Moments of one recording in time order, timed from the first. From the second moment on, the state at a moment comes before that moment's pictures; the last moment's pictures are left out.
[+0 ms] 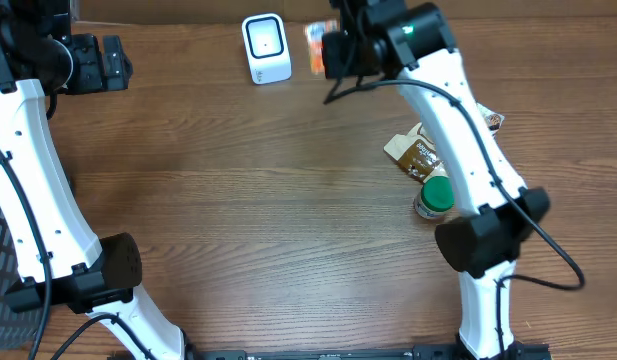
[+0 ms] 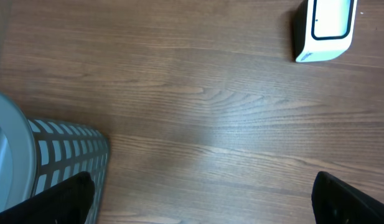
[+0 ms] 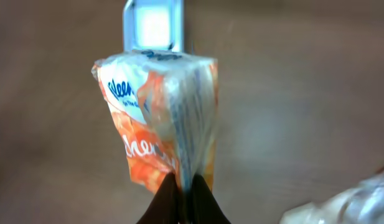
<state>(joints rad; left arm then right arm) 0.22 1.97 2.63 -1.69 0.04 0.06 0.44 2.20 2.43 -1.15 0.01 0.23</state>
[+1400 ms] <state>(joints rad) 0.22 1.97 2.63 -1.69 0.04 0.06 0.62 2.65 2.43 -0.33 0.64 -0.74</state>
